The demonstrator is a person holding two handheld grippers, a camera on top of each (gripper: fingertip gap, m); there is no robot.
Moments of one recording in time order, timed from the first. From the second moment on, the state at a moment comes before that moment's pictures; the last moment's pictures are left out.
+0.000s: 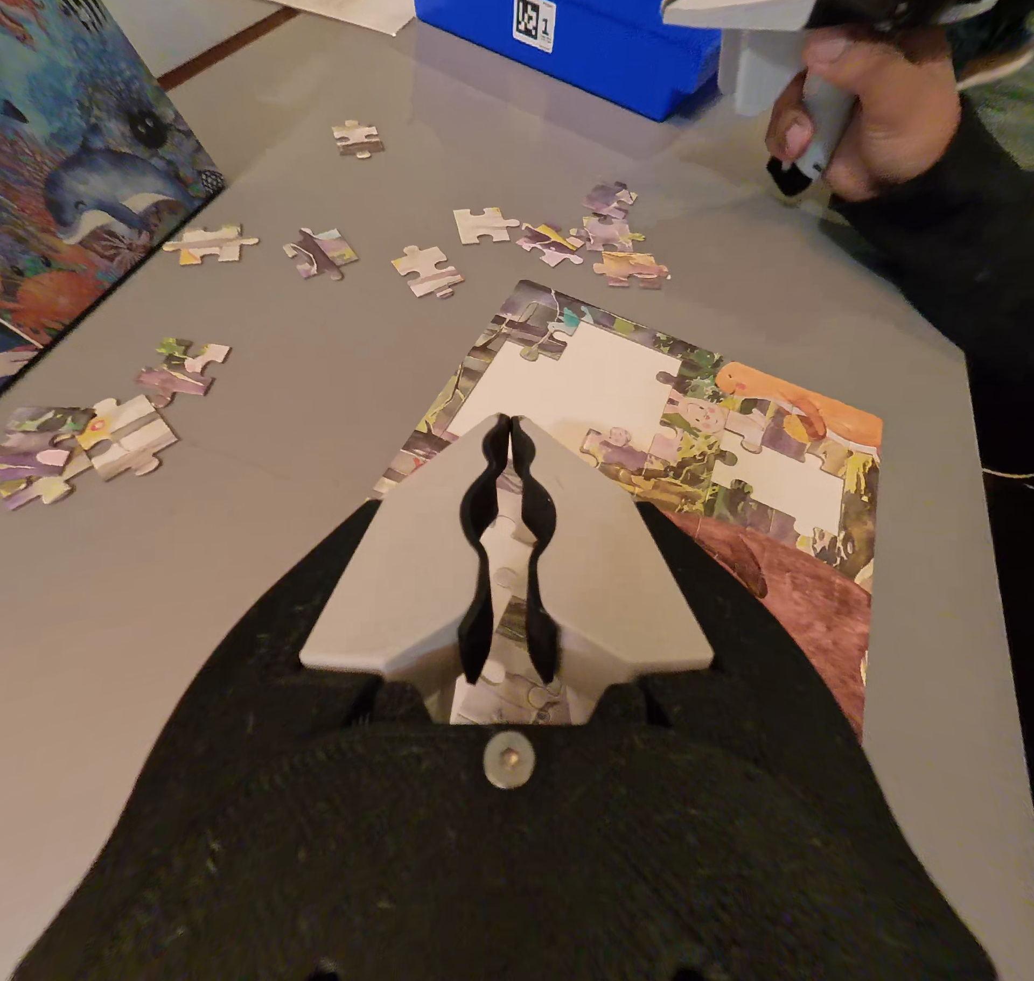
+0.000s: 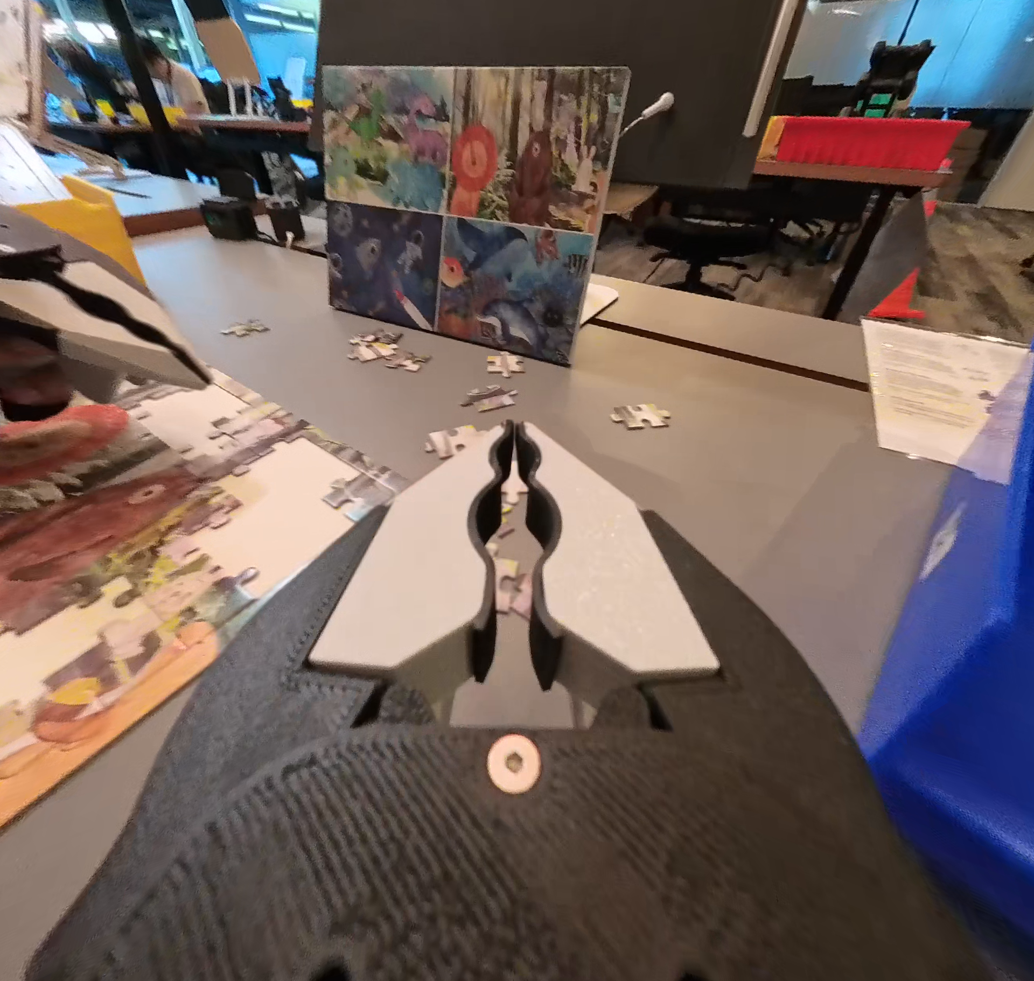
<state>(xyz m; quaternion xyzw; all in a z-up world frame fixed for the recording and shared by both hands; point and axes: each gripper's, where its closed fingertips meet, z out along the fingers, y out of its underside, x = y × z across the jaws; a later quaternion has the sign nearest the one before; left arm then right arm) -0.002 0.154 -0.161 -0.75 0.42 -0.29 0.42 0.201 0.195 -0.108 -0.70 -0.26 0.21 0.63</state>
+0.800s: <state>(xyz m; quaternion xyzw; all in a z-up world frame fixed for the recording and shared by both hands) -0.001 0.154 -0.147 -0.73 0.40 -0.33 0.44 0.232 0.170 -0.104 -0.69 -0.18 0.19 0.68</state>
